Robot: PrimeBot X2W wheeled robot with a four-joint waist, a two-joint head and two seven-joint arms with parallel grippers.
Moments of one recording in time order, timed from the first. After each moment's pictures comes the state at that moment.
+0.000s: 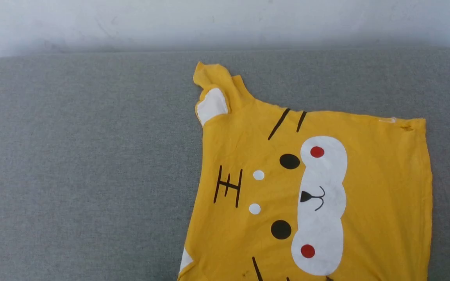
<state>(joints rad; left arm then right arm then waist) -0.08 0.87 -1.11 -0.26 -1.34 0.33 -0.03 0.45 -0.36 -0.11 -0.05 0.71 0.13 0.55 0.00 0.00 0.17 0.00</state>
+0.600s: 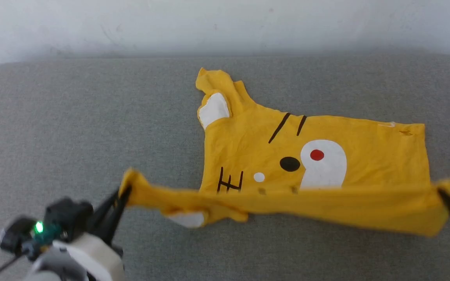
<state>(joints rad) -0.31 1.02 -1.00 -0.38 -0.96 0.53 -0.17 0.25 -0.42 -0.16 -0.33 0.63 0.13 0.43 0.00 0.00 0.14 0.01</state>
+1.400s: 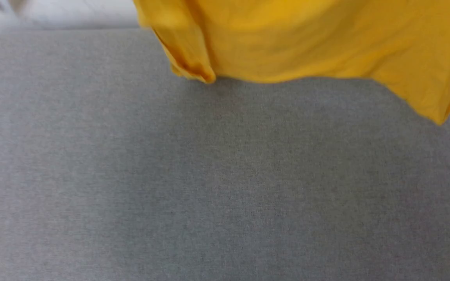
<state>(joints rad) -1.36 0.92 -0.81 -0.11 -0.72 0.11 0.24 -1.15 -0.56 0.18 -0.02 0.58 0.13 0.52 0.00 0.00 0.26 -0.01</state>
